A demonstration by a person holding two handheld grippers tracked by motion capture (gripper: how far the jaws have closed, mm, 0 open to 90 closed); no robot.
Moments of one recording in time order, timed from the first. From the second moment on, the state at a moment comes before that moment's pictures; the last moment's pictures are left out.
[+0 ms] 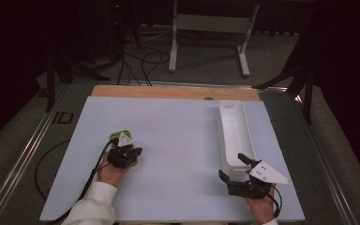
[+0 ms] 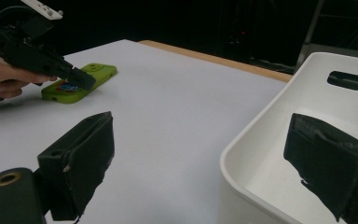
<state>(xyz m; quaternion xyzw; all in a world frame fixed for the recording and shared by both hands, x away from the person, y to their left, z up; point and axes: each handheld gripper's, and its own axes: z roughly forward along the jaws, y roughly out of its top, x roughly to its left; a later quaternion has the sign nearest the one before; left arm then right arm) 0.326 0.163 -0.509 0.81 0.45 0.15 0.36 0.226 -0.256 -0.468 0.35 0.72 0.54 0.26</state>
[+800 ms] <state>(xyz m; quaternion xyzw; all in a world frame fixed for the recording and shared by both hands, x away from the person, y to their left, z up) 0.323 0.169 -0.514 0.81 0.47 0.14 0.33 0.226 -0.256 -0.468 0.35 0.72 0.54 0.26</state>
